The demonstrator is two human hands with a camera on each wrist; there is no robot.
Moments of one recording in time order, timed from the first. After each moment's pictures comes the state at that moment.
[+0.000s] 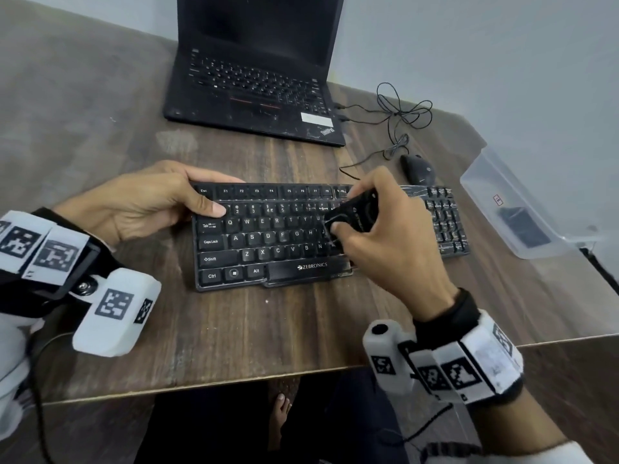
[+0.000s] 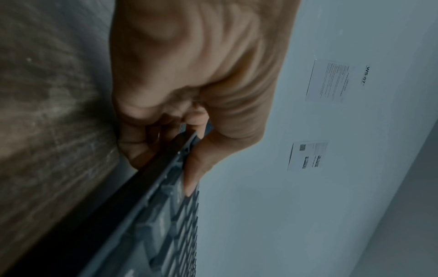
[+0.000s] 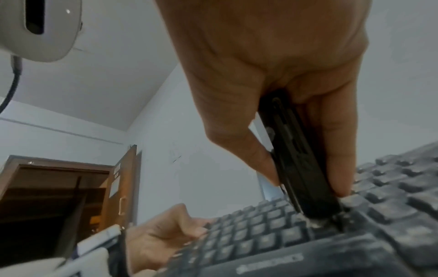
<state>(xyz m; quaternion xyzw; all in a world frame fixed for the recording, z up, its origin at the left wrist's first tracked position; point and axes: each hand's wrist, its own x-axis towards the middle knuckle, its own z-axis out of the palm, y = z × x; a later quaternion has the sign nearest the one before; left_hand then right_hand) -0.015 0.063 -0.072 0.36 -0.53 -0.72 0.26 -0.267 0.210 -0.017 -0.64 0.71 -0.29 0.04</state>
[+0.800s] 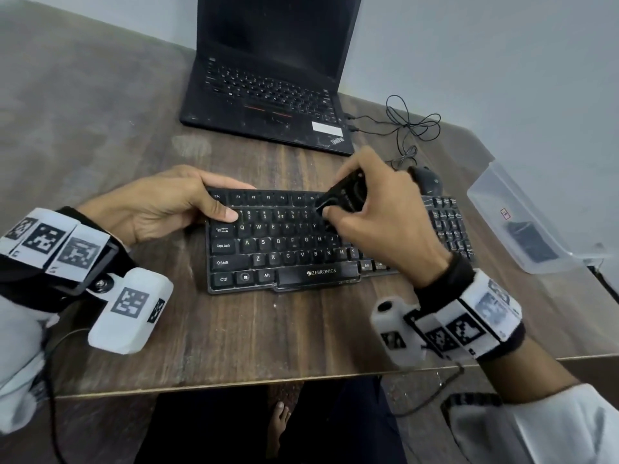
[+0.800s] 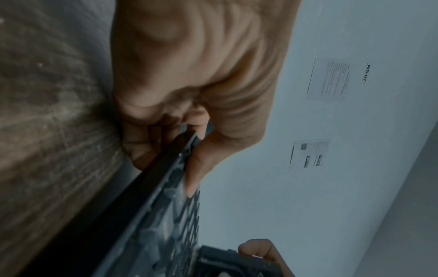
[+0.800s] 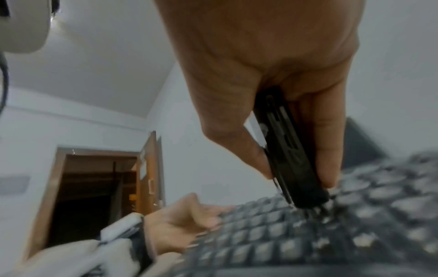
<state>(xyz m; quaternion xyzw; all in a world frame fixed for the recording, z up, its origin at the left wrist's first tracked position) -0.014 0.066 -0.072 0.38 -0.52 -0.72 0.27 -0.262 0.174 -0.006 -0.72 0.65 -0.25 0.06</state>
